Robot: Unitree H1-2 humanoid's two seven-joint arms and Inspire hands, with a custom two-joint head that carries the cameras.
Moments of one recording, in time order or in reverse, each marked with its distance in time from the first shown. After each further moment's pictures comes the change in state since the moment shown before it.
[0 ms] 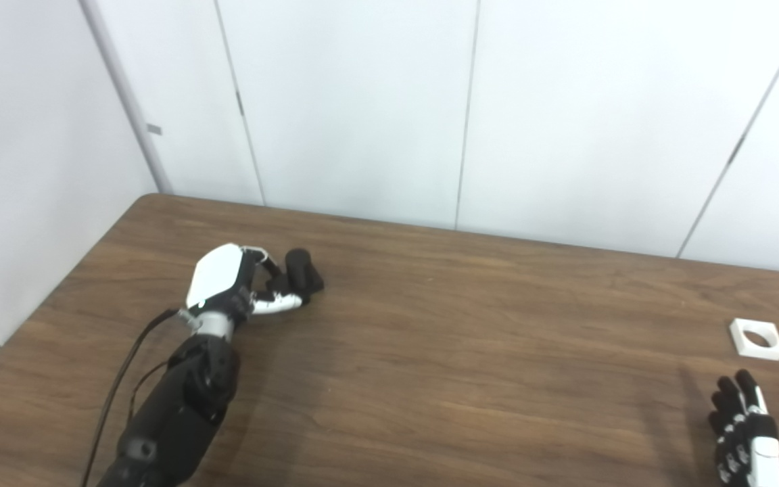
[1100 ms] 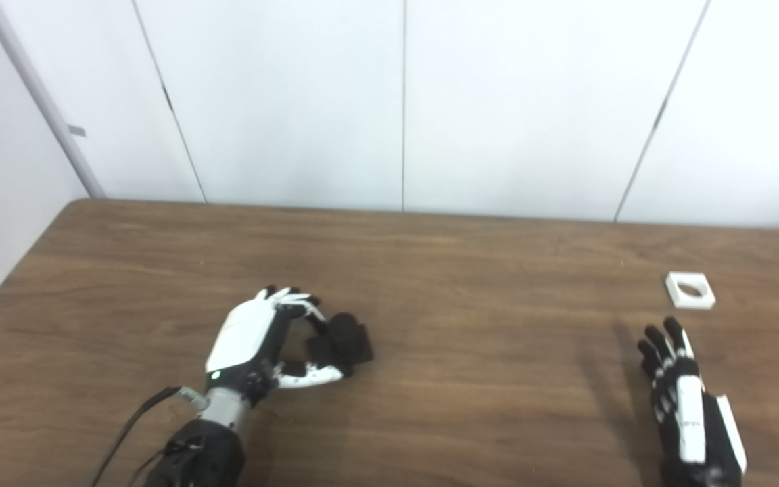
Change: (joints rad) left arm 0.262 -0.129 -0.118 -0.466 0.095 -0.072 -0.173; right arm -0.023 0.030 0.034 0.024 -0.034 -0.019 -0.055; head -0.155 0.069
